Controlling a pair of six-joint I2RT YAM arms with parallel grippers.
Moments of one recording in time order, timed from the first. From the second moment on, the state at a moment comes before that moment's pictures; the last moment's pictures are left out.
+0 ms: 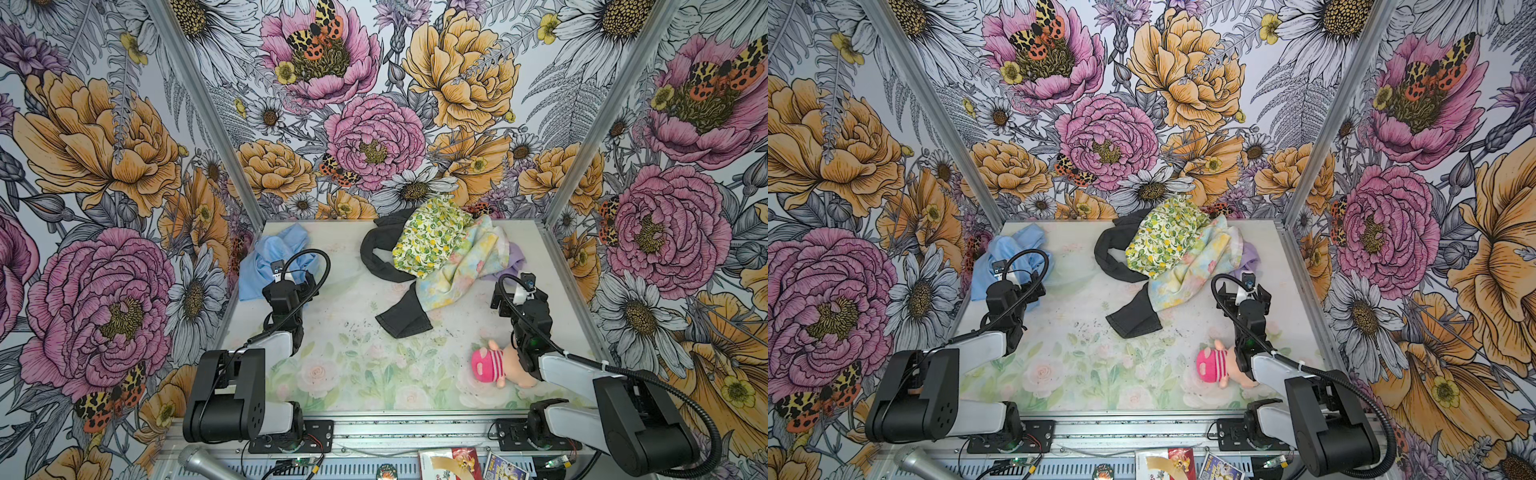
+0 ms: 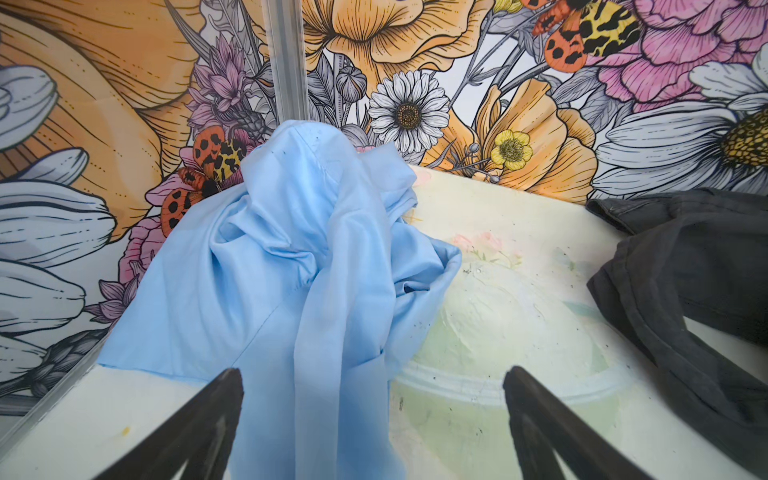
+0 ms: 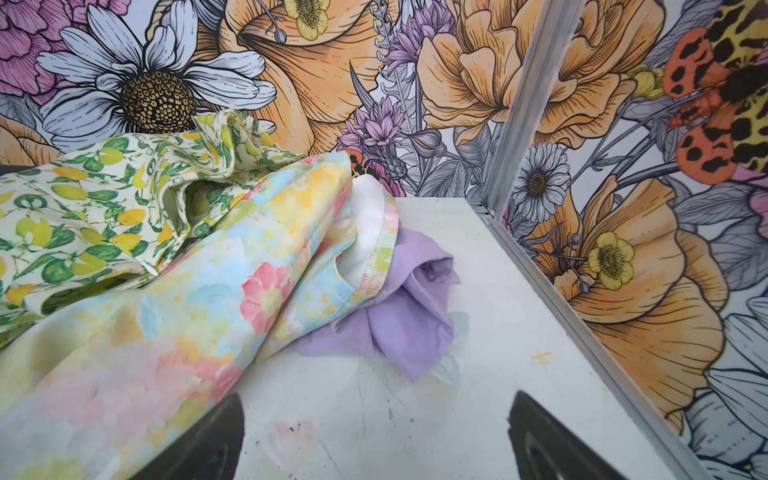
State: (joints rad) left arm 0.02 1.40 0.42 0.69 -0.24 -0.16; right arm 0.14 1.24 0.24 0.77 0.28 -0.01
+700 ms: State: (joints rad) left arm 0.02 1.54 0.38 0.96 -0.15 -0.09; right arm 0.11 1.52 0.21 1.12 0.29 -0.06
